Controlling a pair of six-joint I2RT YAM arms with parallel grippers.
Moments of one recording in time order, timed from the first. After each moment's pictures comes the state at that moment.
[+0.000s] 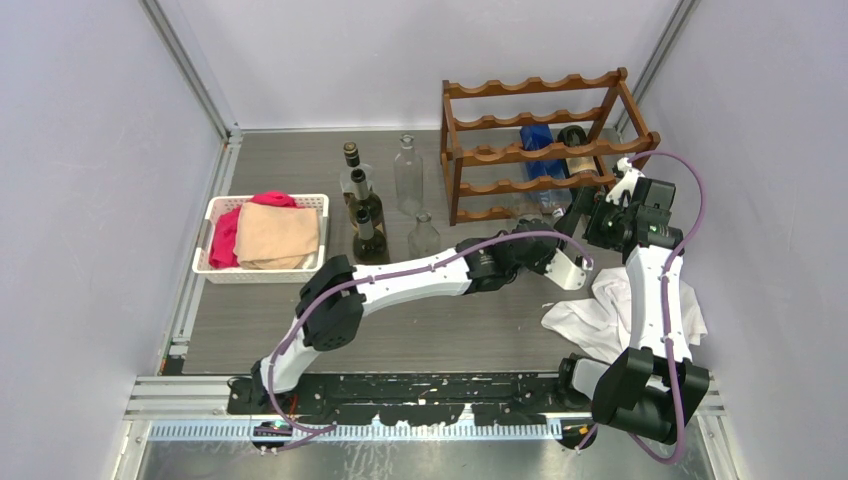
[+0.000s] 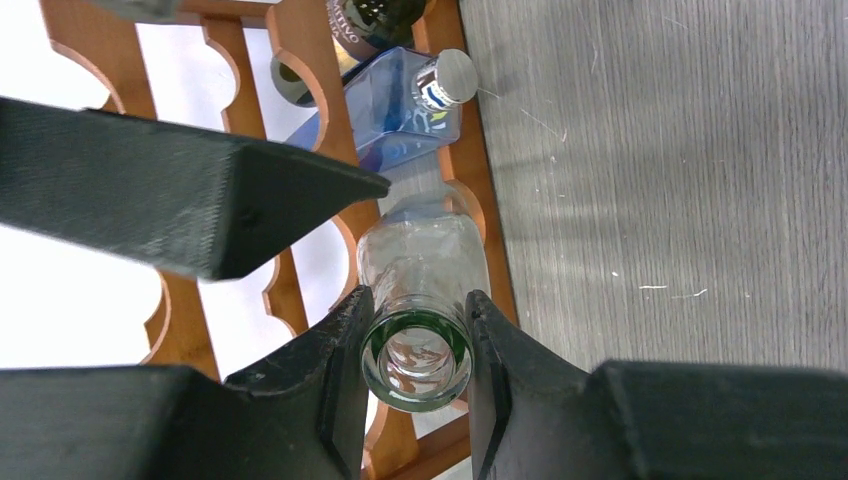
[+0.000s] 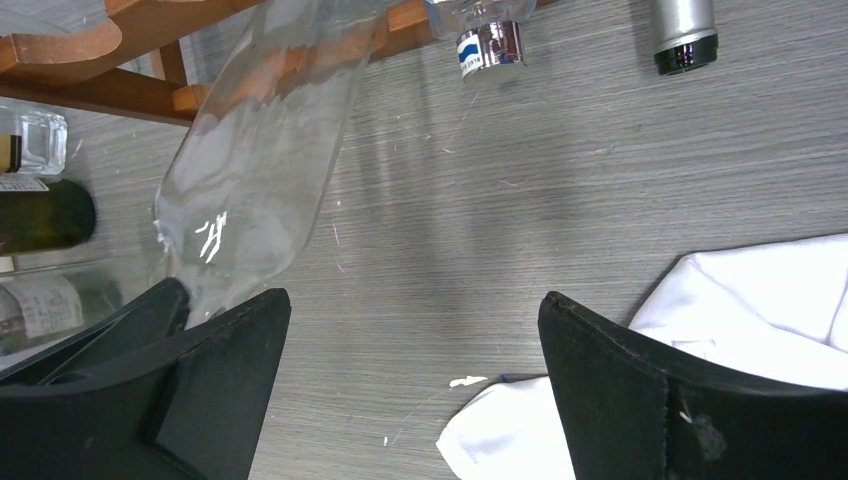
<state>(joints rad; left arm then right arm) -1.22 2.16 1.91 -0.24 -0.32 1.07 -0.32 1.14 0.99 -0.65 -0.40 0.08</state>
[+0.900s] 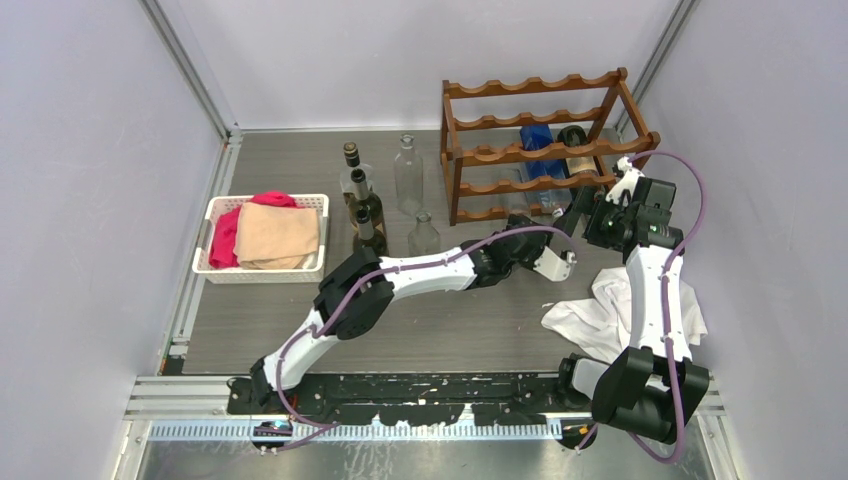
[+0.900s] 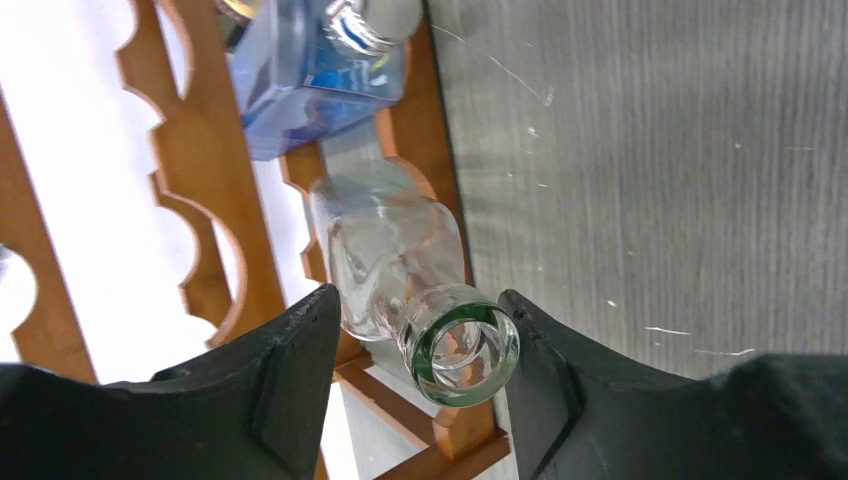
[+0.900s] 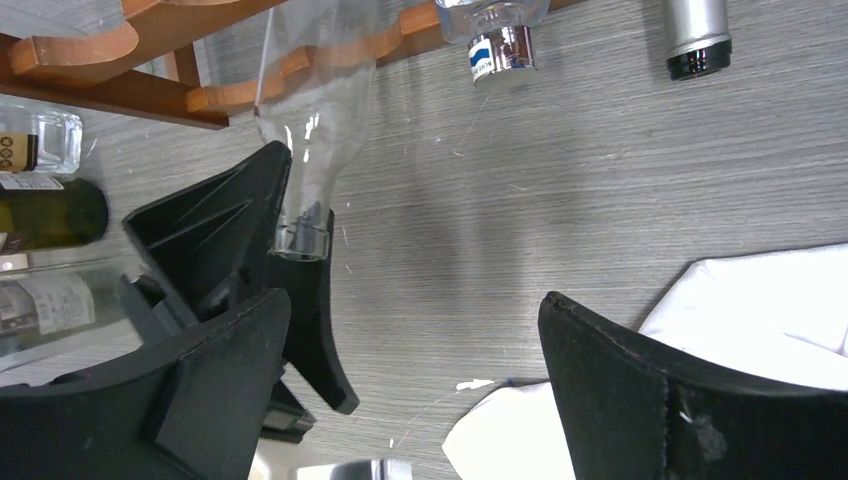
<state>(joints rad) -1.14 2.32 1.88 -0.05 -0.34 1.09 -0.32 1.15 0.99 -0.64 -0.43 0.08</state>
